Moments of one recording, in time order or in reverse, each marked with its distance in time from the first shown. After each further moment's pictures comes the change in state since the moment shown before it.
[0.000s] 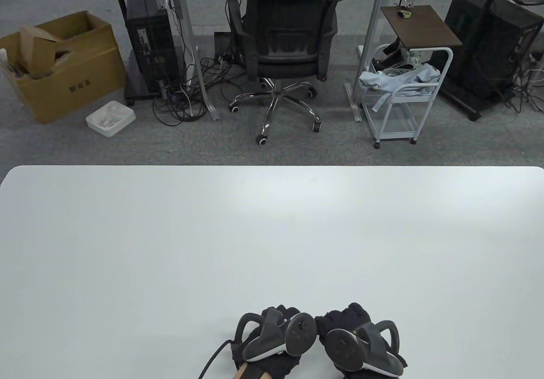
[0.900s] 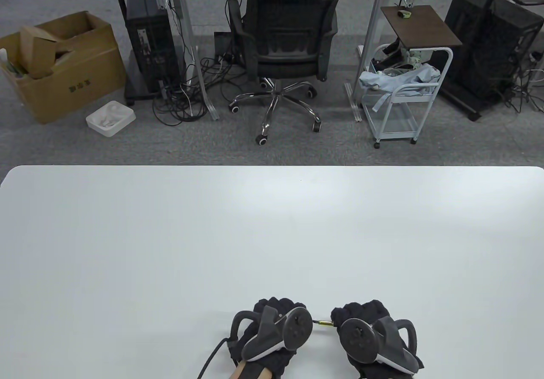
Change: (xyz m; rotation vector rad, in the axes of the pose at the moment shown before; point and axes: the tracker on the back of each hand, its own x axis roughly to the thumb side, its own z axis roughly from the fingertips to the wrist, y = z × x) left_hand -0.019 0.012 -0.008 0.115 0.180 -0.019; right_hand -0.031 -0.025 0.010 -0.033 0.174 0.002
